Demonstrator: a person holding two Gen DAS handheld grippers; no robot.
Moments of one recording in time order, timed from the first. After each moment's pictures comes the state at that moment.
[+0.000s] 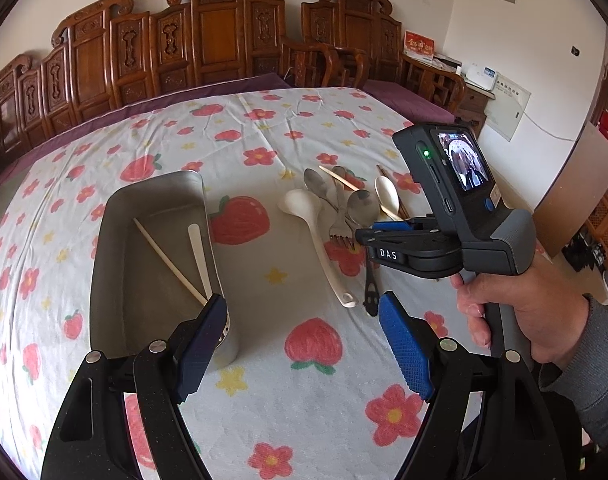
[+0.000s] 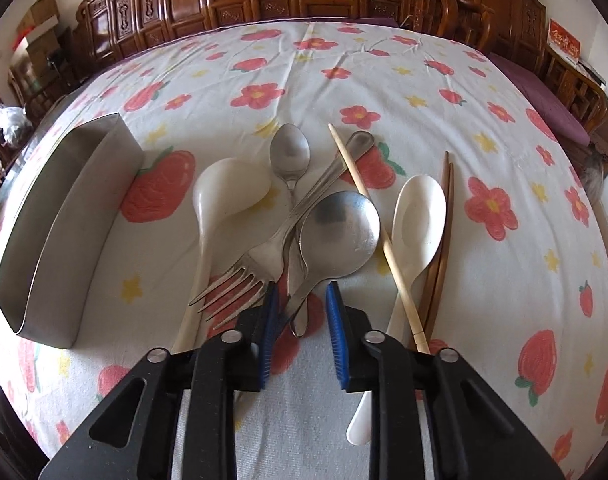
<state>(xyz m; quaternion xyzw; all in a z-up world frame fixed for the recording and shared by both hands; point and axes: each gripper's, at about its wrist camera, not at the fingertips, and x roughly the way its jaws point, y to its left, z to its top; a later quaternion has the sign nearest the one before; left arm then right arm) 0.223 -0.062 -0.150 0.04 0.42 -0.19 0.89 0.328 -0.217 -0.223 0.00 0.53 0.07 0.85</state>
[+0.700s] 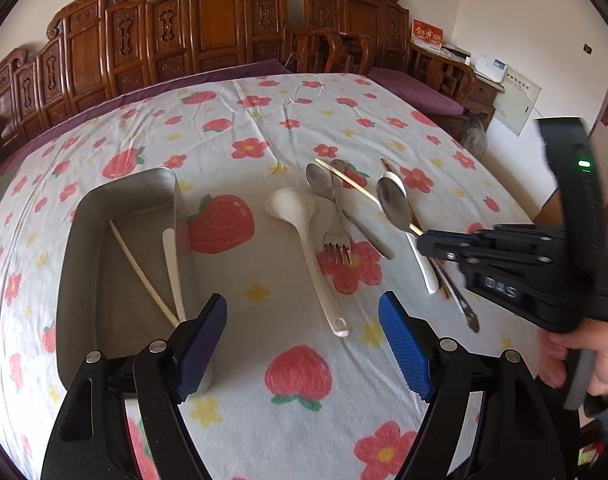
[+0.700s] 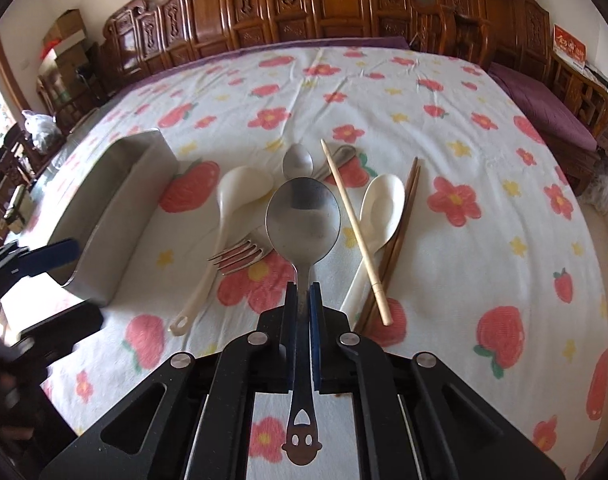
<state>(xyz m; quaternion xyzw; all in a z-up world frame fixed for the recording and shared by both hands) 0.259 -0.093 -0.171 0.05 0.44 -0.18 0.88 0.281 -0.256 -0.182 0.02 0.49 0.13 0.86</state>
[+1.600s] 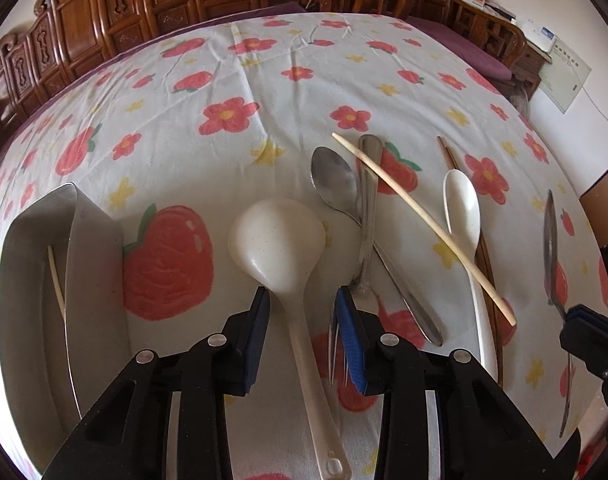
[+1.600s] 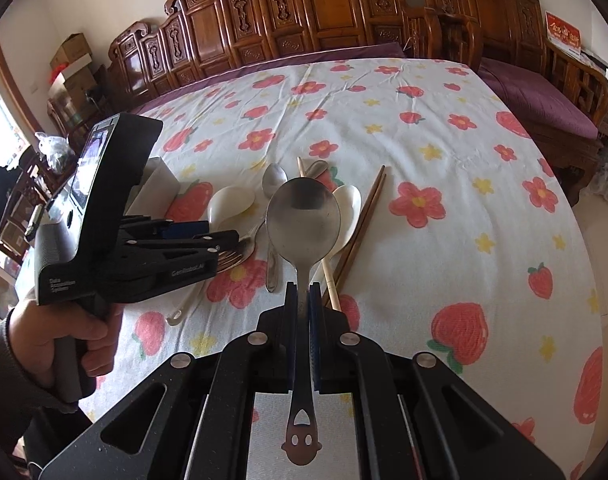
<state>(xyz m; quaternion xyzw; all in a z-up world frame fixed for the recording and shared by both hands) 0.362 -0.150 -0.230 0.07 0.53 -0.12 0.83 0.274 -0.299 -0.171 0.06 0.48 0.15 0.87</state>
